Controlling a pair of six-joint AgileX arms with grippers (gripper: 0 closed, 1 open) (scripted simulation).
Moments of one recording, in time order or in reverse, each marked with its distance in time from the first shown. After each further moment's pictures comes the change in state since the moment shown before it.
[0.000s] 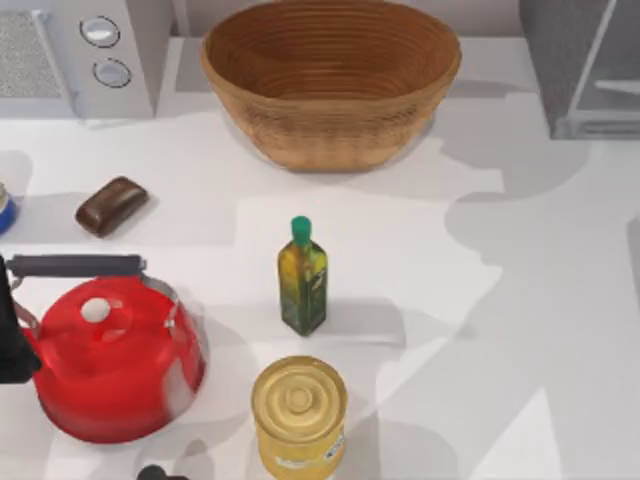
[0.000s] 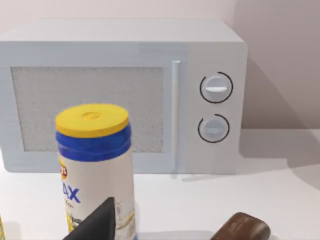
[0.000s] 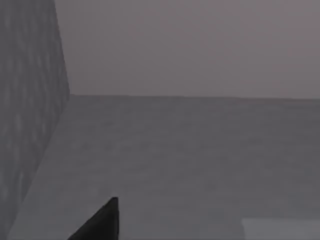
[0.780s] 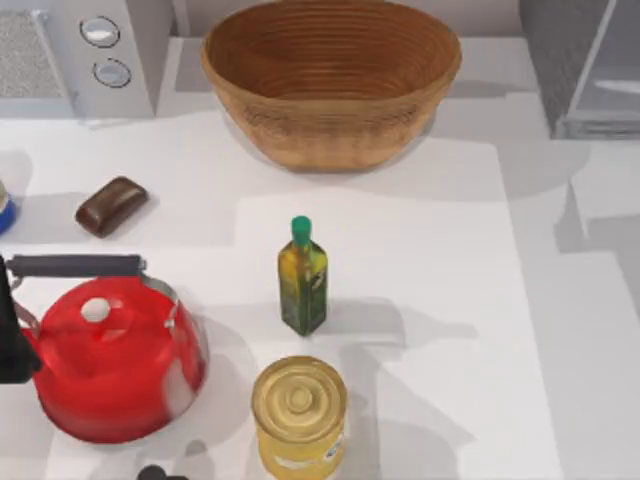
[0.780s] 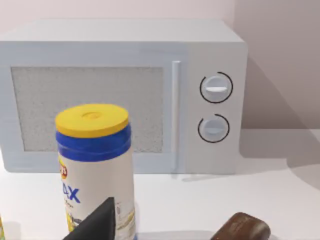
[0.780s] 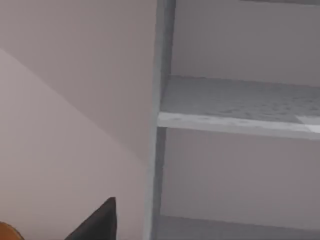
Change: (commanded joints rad) left arm 0.000 0.000 0.000 0.000 0.000 0.000; right arm 0.138 -1.344 -0.689 -0.311 0.073 -0.009
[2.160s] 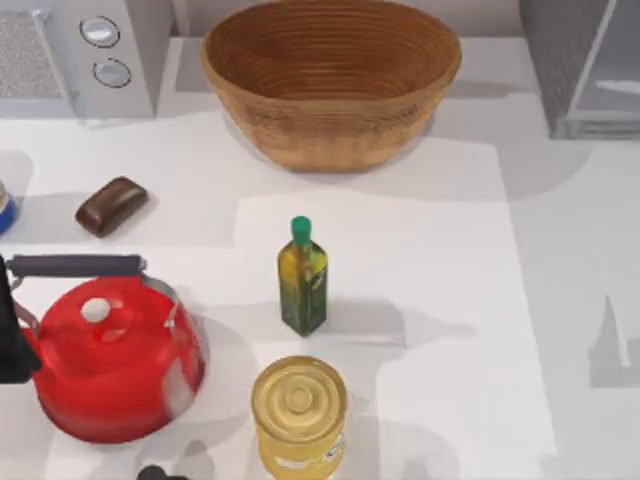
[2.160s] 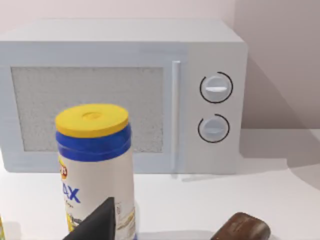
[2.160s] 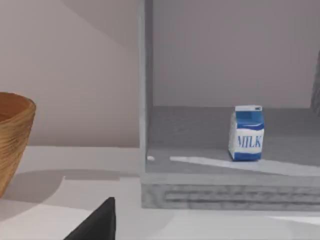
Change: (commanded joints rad) left arm 0.000 0.000 0.000 0.000 0.000 0.000; right arm 0.044 -0.891 -0.435 -0.532 0.101 0.031
